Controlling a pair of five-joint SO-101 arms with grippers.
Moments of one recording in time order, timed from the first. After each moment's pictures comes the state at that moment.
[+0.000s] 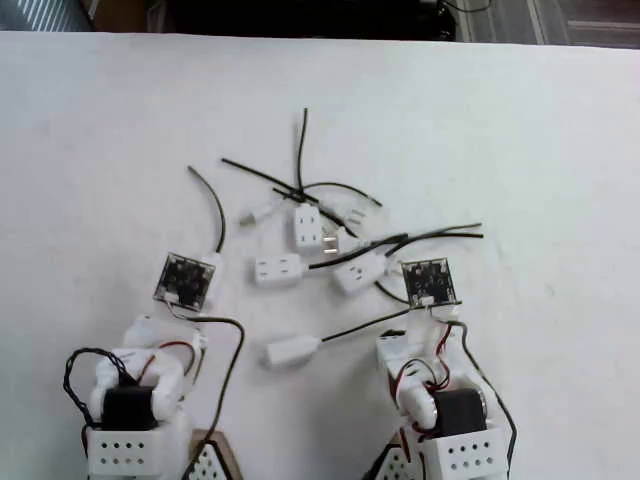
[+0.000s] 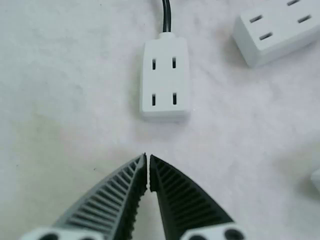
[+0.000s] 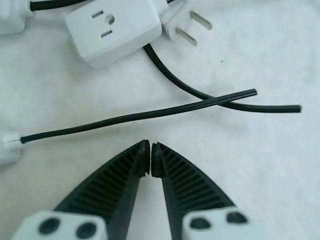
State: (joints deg) left arm -5.8 -104.2 97.2 73.0 -16.8; right arm -11.8 -102.5 96.3 72.2 0.4
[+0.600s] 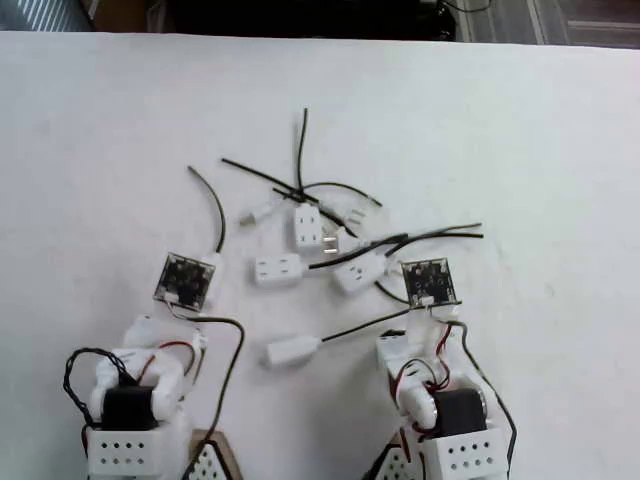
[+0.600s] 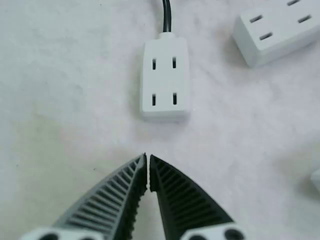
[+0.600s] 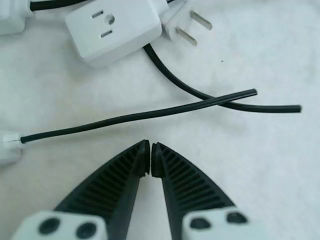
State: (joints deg) left arm -5.8 -104.2 97.2 73.0 -16.8; right arm -11.8 -102.5 96.3 72.2 0.4
